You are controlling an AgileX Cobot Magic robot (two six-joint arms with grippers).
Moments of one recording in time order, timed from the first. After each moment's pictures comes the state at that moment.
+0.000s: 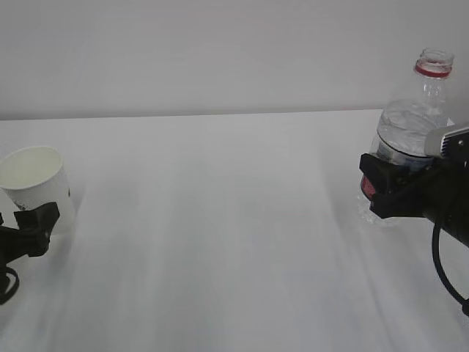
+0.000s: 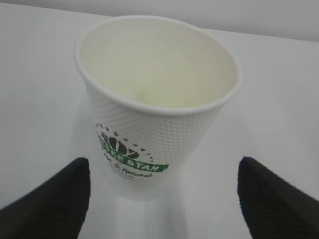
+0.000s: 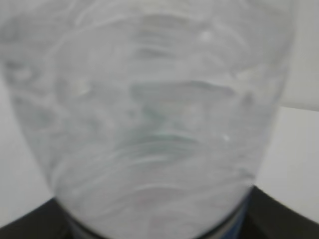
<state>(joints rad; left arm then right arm) -0.27 1.78 -0.20 -0.20 -1.14 -0.19 0.16 1.71 -0.37 -0.18 -1.08 0.03</state>
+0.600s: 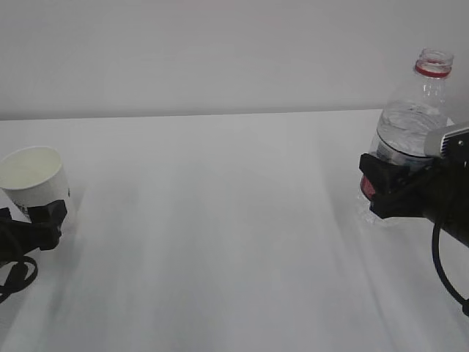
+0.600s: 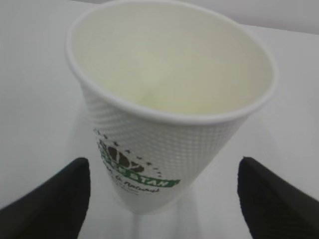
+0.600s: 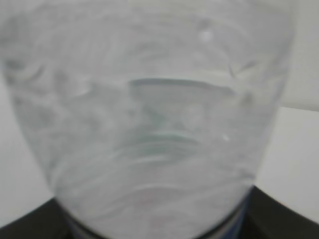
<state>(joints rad) -0.27 1.88 -0.28 -0.23 -1.14 -0.19 0.16 1.71 -0.37 -0.18 -1.08 0.03</state>
